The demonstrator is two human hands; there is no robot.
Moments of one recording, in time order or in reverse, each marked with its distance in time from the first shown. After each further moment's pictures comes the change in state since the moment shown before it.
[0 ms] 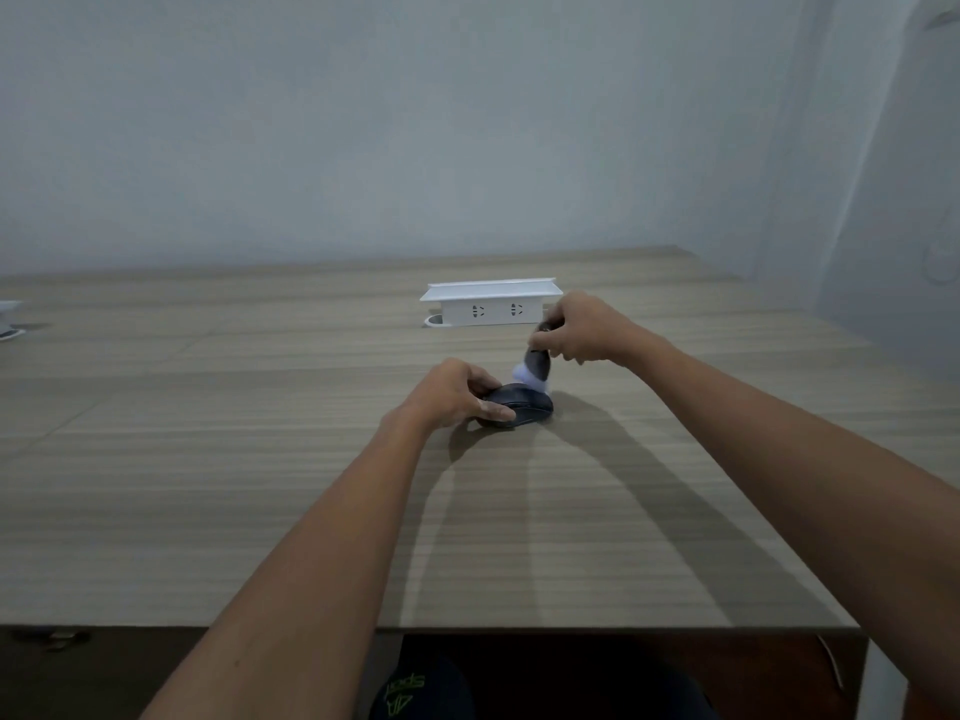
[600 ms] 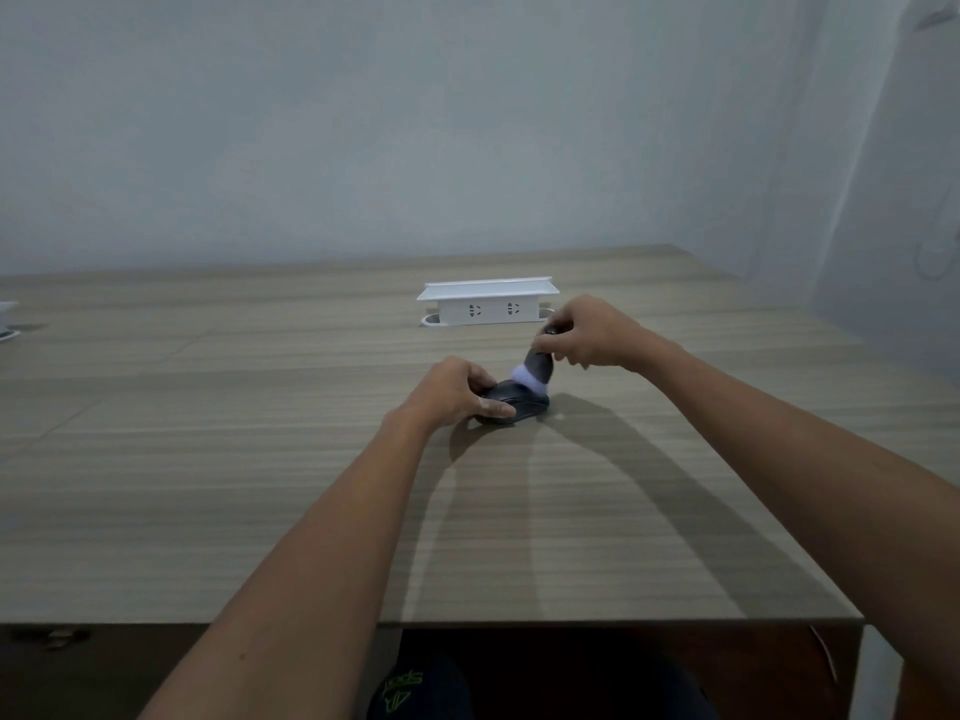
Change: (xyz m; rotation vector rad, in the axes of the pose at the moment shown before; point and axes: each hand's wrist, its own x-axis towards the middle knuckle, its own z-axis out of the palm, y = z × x) left_hand 0.000 0.003 0.004 0.063 0.038 0.001; right_hand -0.011 0.012 -0.002 0.019 0.006 -0.046
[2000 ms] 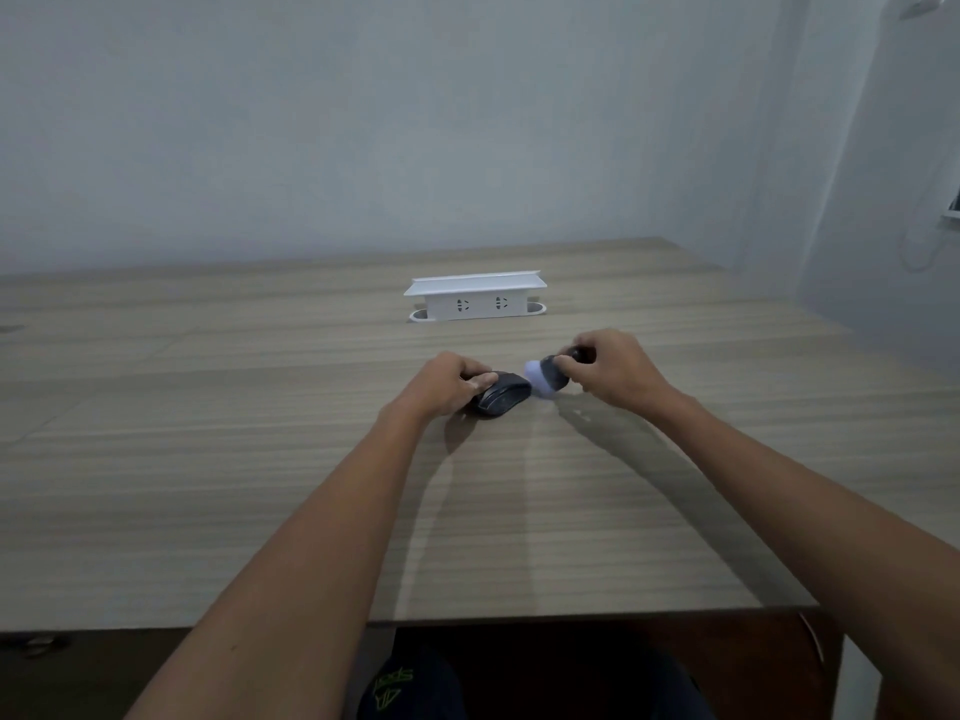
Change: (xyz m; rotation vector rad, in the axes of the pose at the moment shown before) left_hand 0.010 0.004 0.009 0.076 0.034 -0.004; right_hand -0.040 0.044 0.021 0.007 0.270 0.003
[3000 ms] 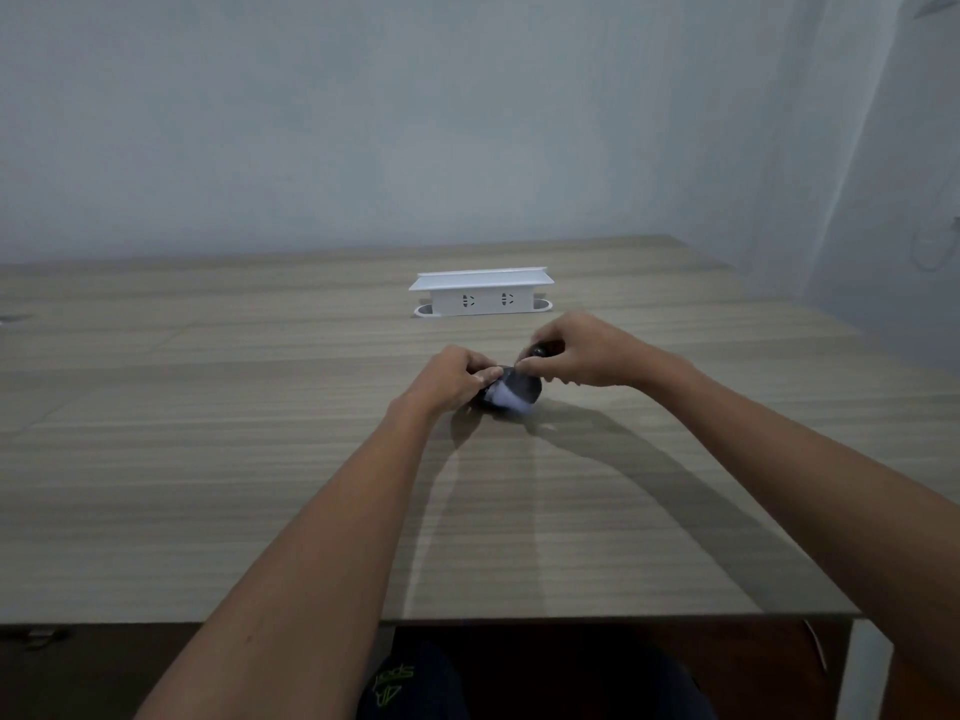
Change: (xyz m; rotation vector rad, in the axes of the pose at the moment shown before) left_hand 0.005 0.000 0.000 -0.001 0.026 -0.017; right_hand 0.020 -0.044 -0.005 -0.123 -0.347 -0.203
